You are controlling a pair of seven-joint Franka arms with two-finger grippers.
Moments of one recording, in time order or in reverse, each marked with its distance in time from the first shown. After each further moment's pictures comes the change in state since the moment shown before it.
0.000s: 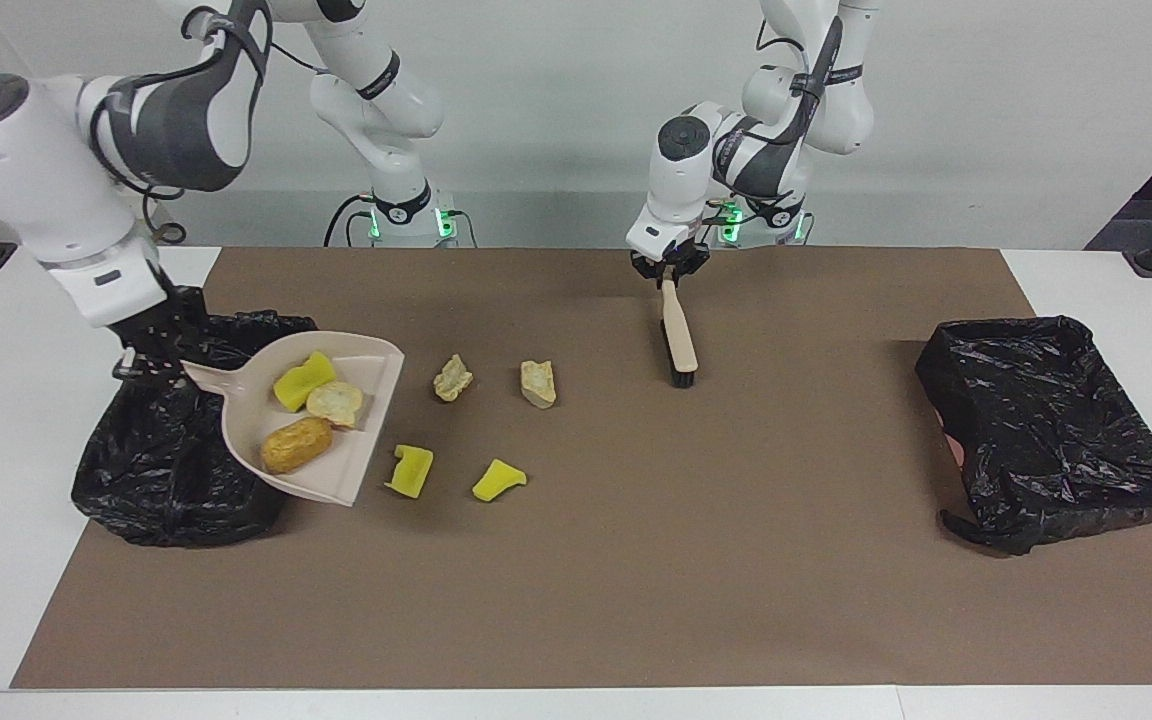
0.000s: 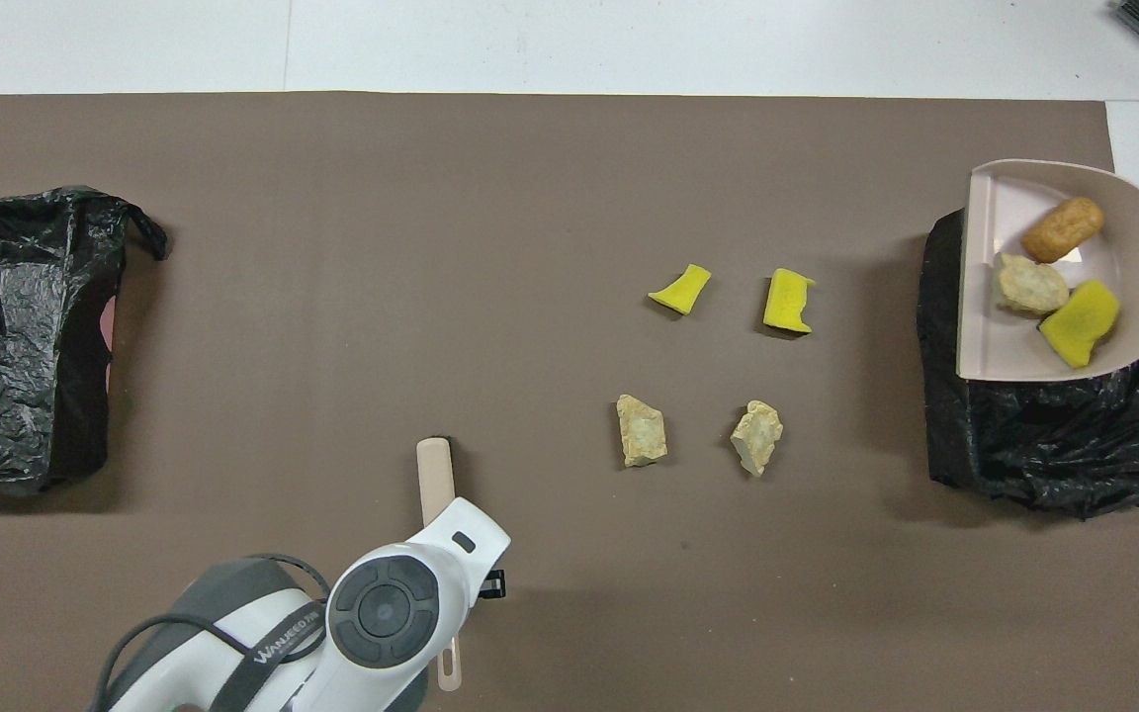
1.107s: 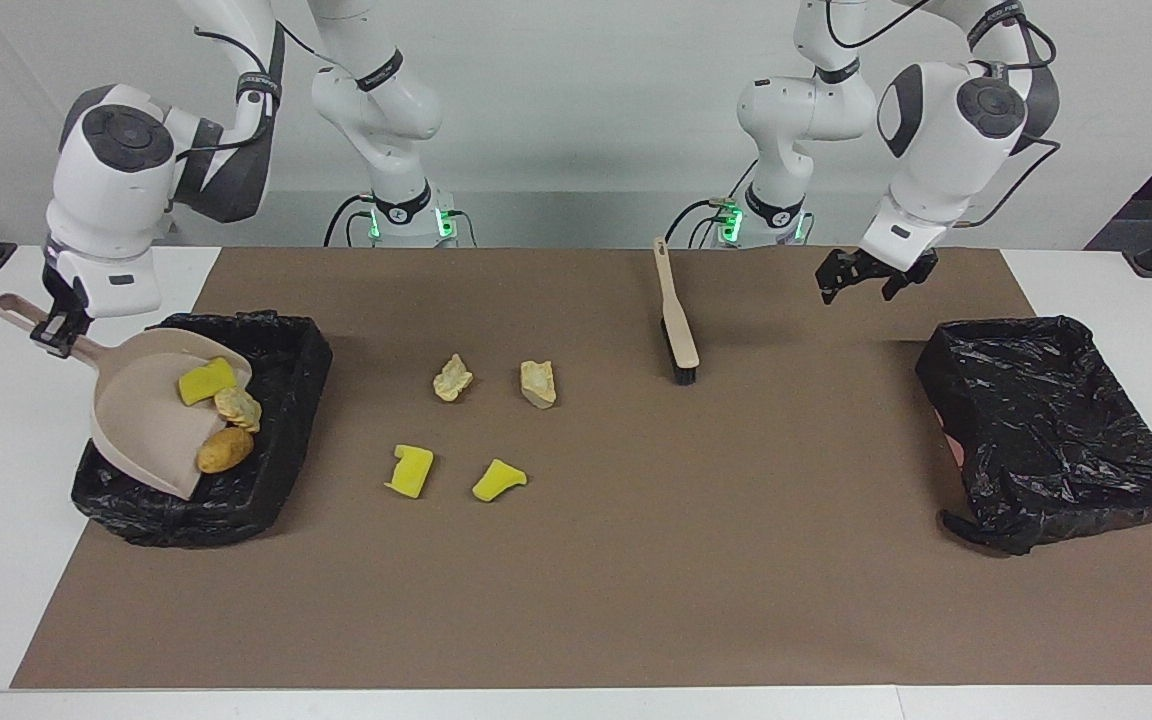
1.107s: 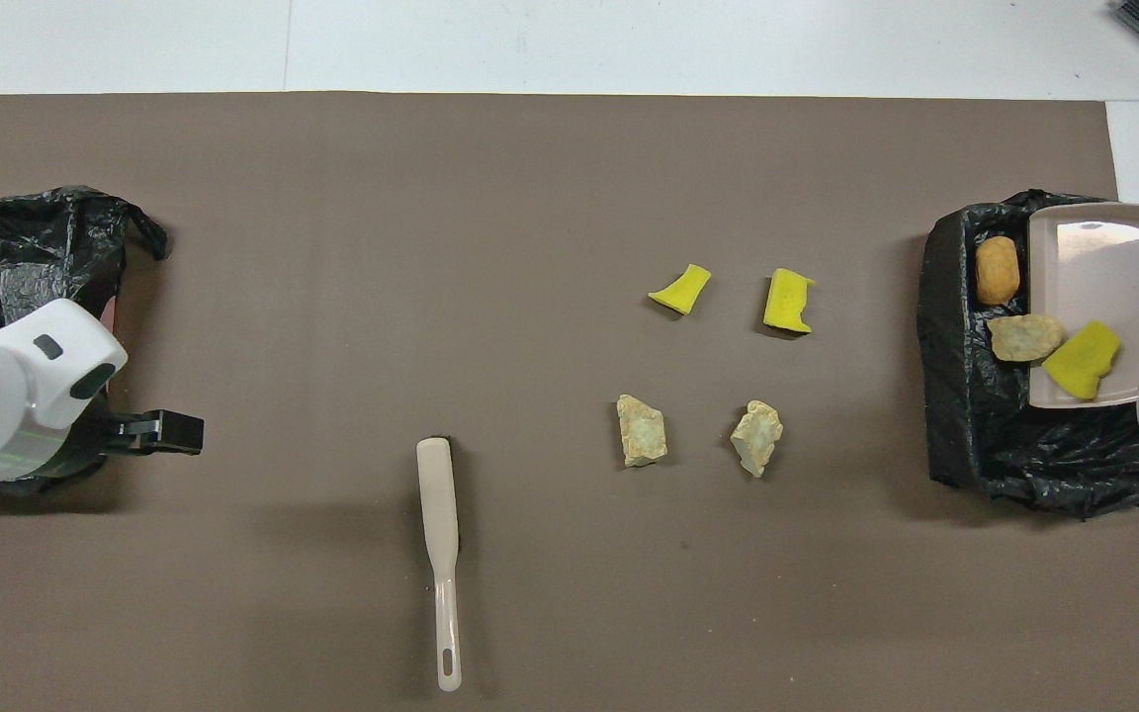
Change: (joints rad) left arm 0.641 -0.019 0.022 0.347 0.054 -0.337 0.685; right arm 0.134 -0.139 0.014 -0.297 -0.698 0.176 0.374
